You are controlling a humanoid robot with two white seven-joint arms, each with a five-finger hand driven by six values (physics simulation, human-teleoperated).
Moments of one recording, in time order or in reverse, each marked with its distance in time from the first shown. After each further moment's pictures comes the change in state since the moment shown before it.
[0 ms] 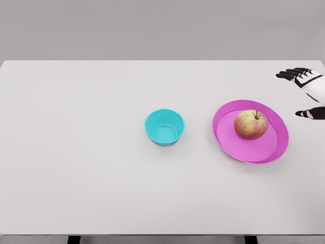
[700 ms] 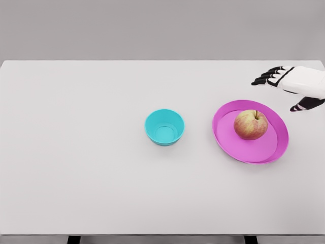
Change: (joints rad) left arm 0.001 0.000 0.000 0.000 0.000 0.000 0.000; right arm -0.328 0.018 0.120 -0.073 -0.005 -0.001 0.538
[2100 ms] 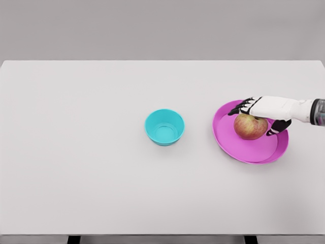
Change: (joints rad) left arm -0.001 0.000 0.000 0.000 0.000 0.000 0.000; right arm -0.061 0.077 0.266 0.123 0.013 -0.001 0.010
